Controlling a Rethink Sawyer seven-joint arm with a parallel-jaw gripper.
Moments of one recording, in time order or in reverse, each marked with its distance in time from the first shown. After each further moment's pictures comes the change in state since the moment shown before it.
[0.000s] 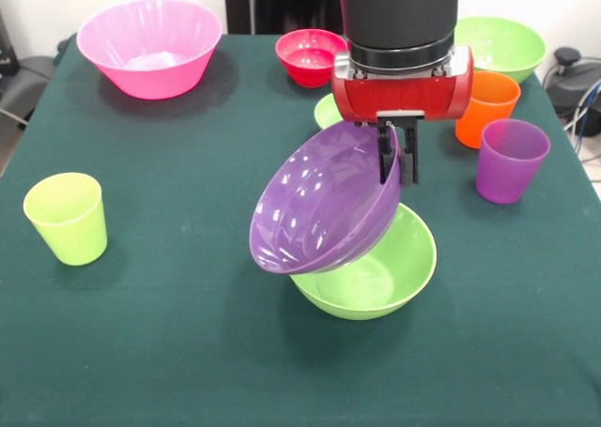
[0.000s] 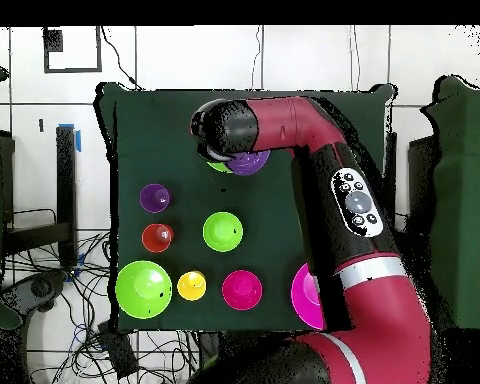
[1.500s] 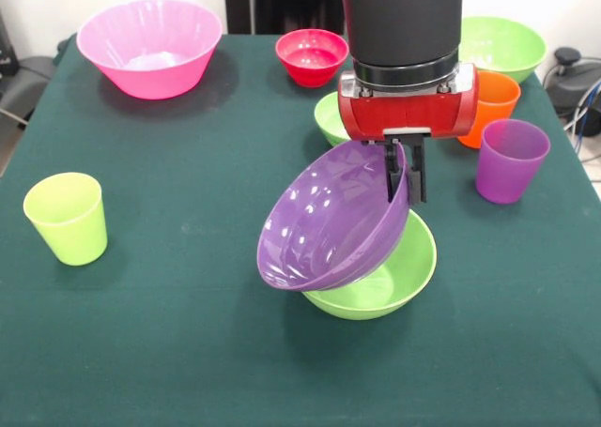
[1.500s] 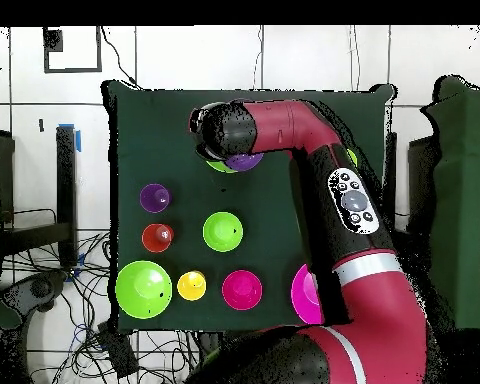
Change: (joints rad) arm 0.002 0.022 0.000 0.000 -0.001 -0.071 0.000
